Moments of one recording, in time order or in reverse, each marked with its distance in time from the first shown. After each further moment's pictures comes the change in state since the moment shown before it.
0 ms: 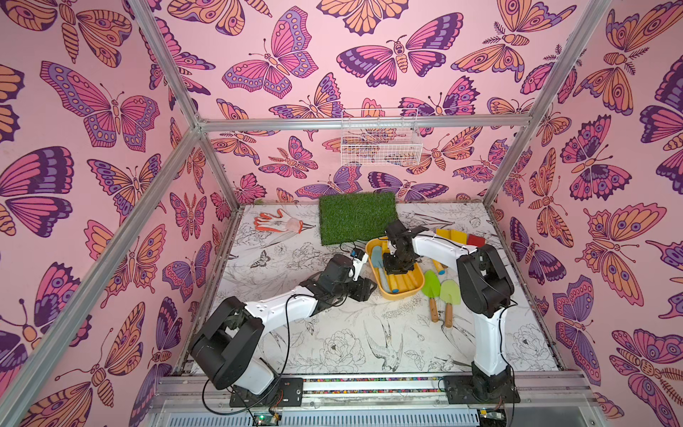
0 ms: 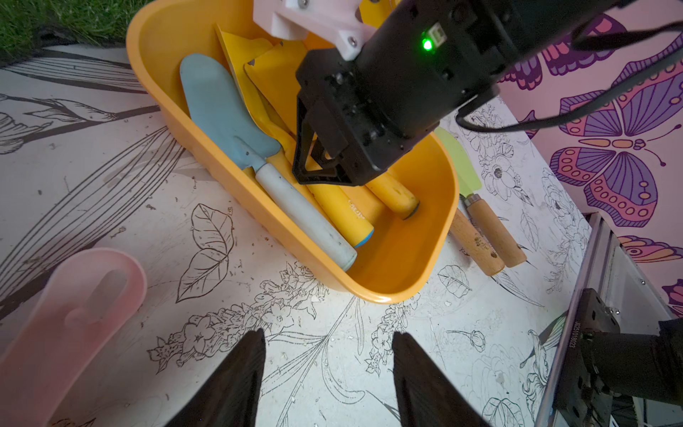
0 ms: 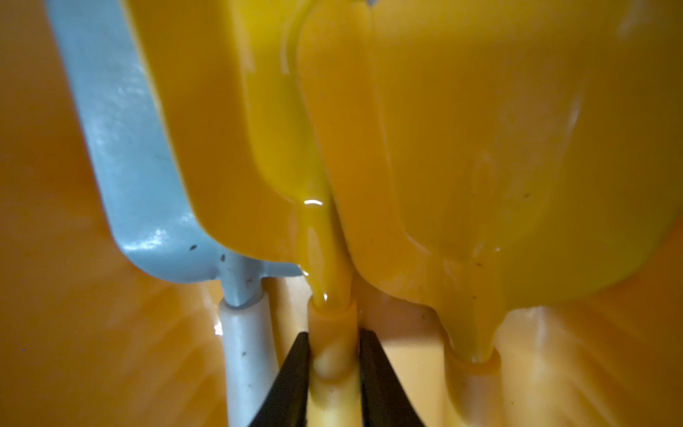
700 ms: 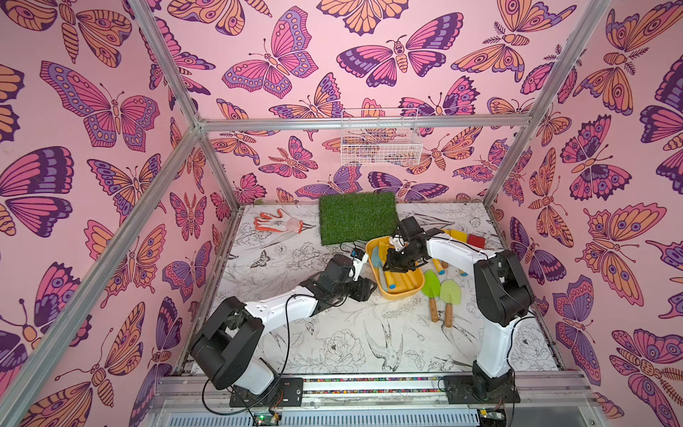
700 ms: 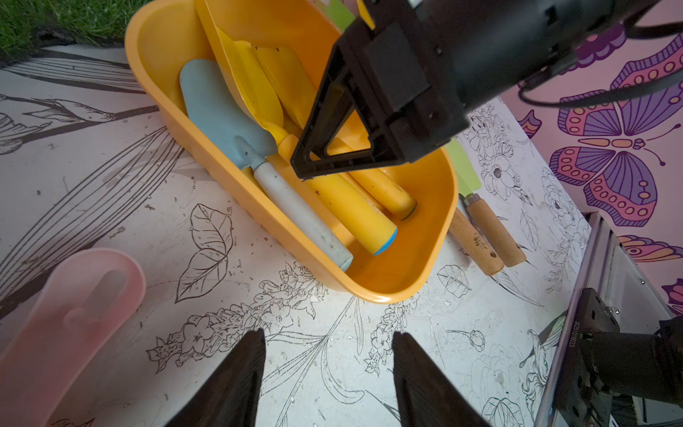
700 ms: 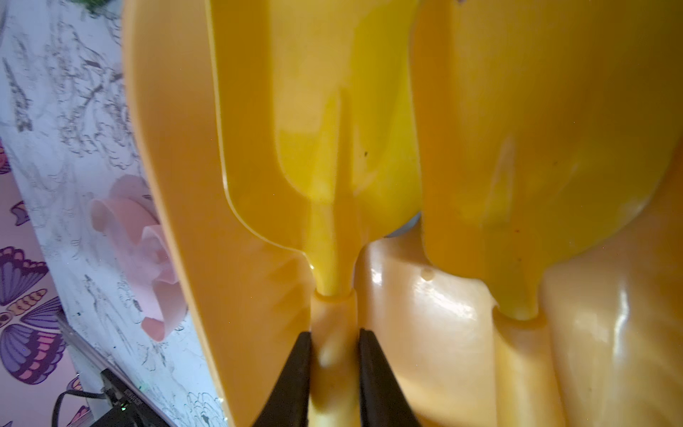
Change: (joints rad) left arm 0.000 -0.001 0.000 0.000 -0.001 0.000; right arm -0.063 -0.147 -0.151 0.175 -0.294 0.033
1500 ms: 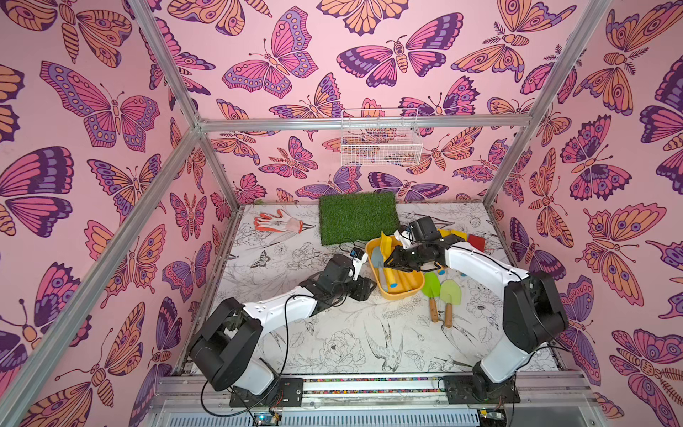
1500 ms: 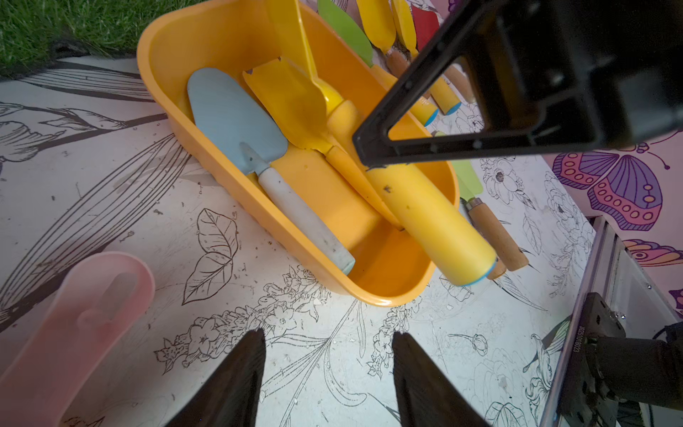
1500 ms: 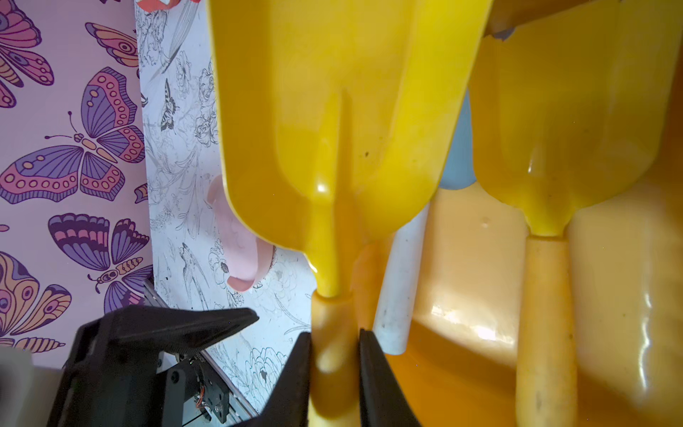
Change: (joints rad) left arm 0.000 -0.009 0.000 0.000 -0.015 0.003; right arm -0.011 -0.266 -0.172 0.094 -0.082 0.043
